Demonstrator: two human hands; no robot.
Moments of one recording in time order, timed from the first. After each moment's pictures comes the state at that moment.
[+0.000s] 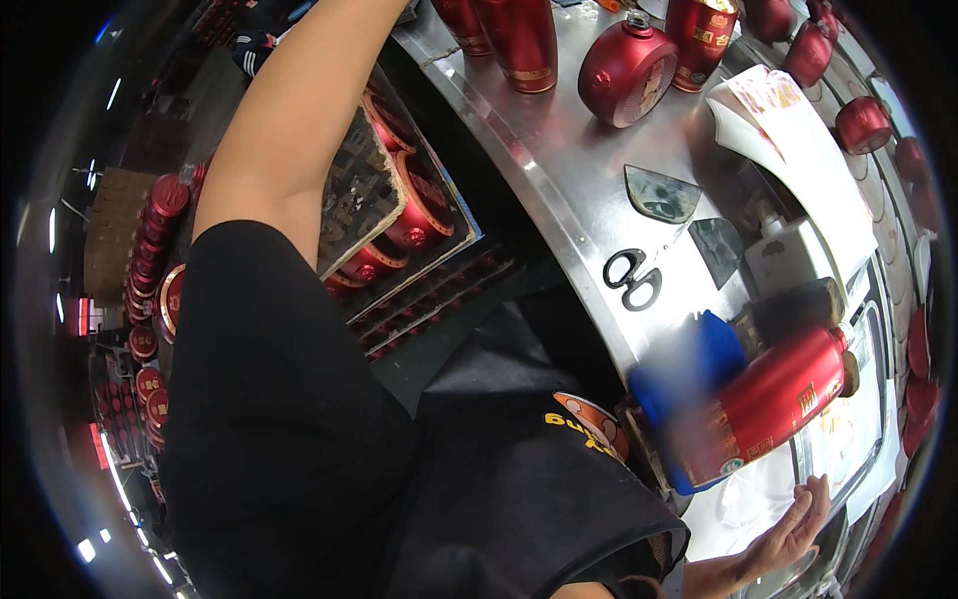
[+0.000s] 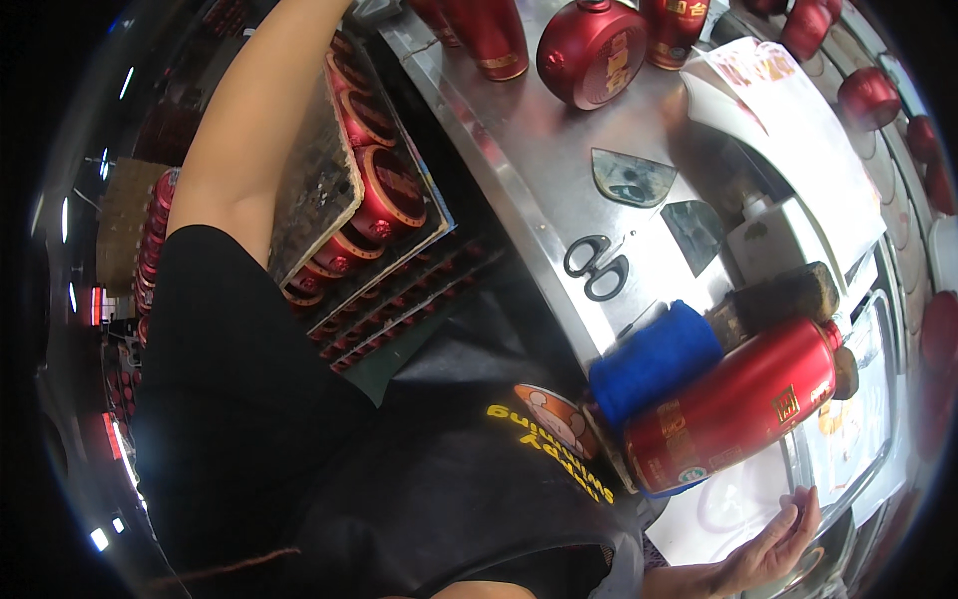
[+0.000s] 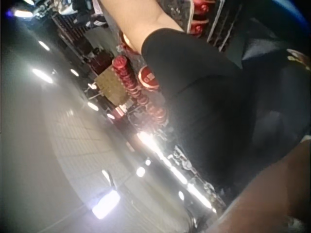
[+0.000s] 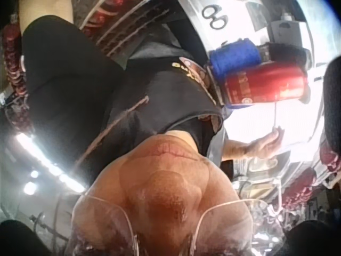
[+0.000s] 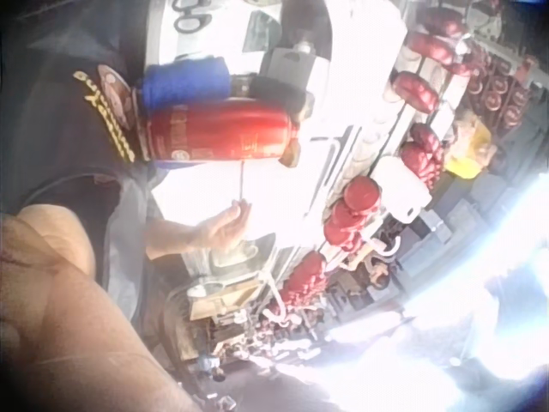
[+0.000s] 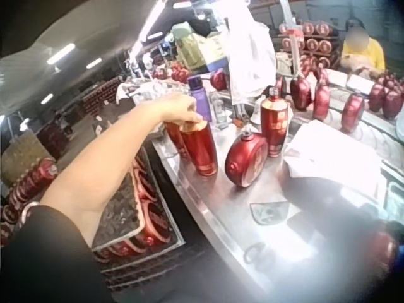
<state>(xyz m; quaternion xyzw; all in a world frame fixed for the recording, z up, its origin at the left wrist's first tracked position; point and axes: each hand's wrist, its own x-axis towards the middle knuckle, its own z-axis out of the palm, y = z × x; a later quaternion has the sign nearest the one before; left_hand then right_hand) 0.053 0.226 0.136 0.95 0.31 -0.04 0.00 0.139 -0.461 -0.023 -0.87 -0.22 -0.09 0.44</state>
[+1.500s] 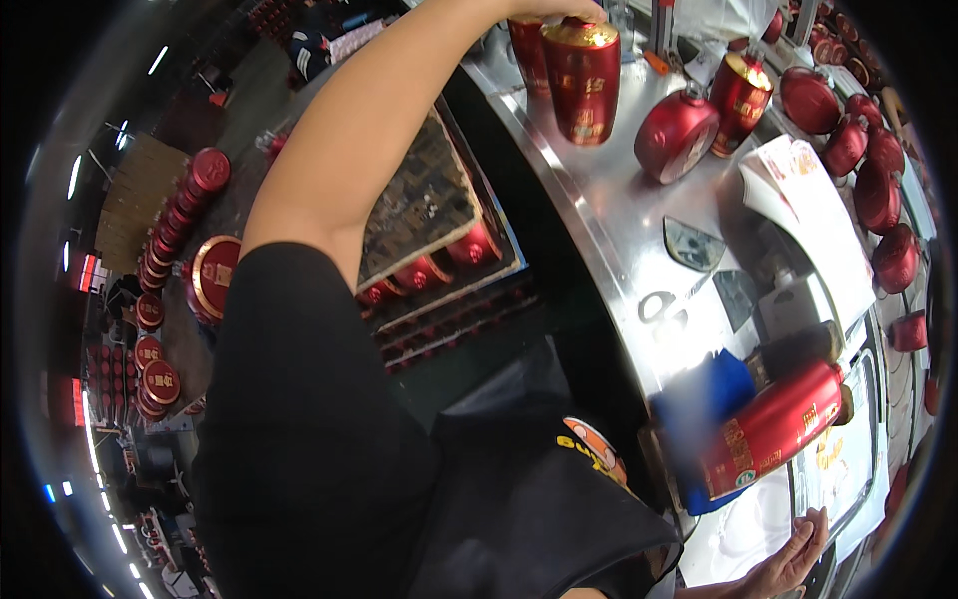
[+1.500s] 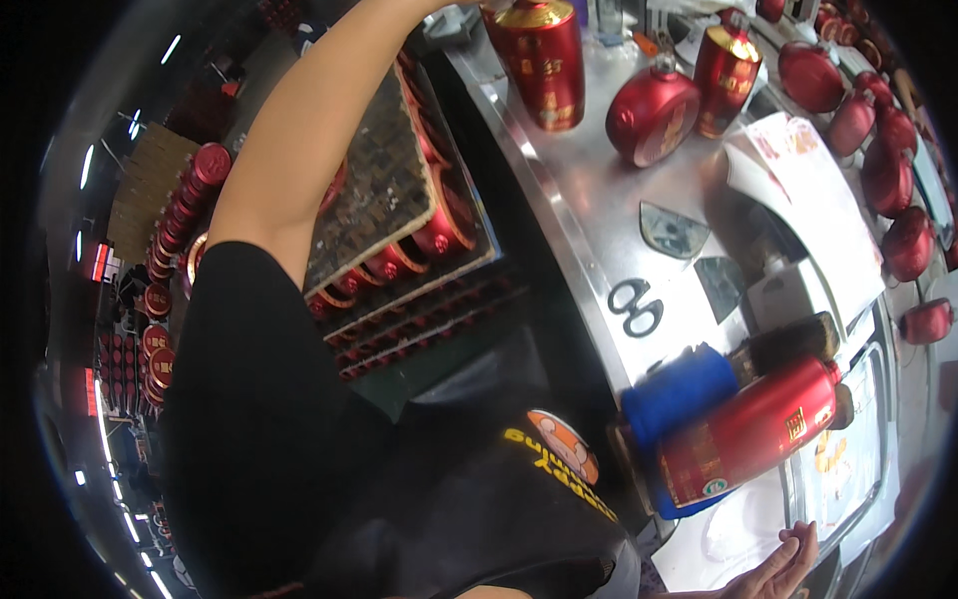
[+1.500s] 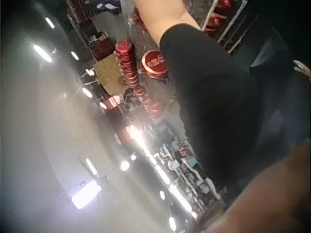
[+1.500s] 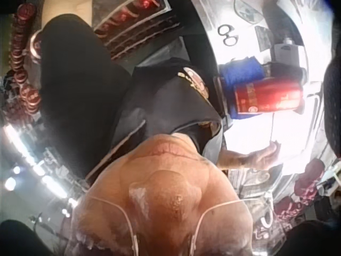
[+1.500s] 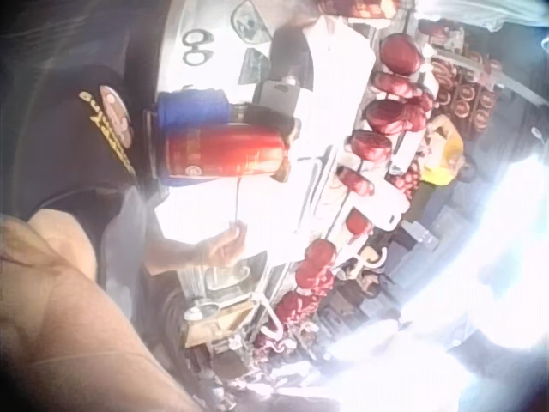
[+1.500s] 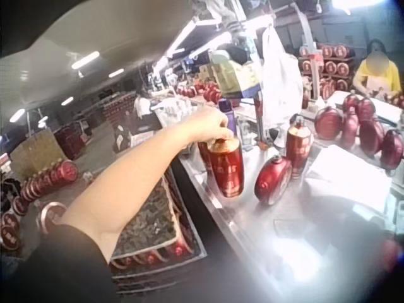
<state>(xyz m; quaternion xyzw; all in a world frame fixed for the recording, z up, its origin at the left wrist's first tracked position) 0.022 0.216 0.157 0.97 0.19 0.11 -0.06 0.120 -0.431 0.007 -0.83 -0.28 -0.18 0.45</state>
